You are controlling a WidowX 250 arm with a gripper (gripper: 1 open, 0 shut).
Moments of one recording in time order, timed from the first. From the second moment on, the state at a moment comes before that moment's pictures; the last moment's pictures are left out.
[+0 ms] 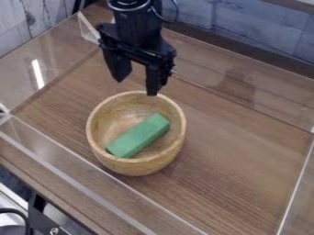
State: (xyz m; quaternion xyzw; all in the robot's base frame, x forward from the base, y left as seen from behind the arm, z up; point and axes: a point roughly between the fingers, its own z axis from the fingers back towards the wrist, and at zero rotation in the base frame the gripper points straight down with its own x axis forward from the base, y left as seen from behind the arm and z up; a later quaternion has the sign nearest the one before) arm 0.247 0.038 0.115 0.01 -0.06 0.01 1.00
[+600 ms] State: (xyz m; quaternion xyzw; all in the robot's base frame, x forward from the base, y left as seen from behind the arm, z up) arm 0.254 0.043 0.106 0.01 -0.06 -0.02 1.00
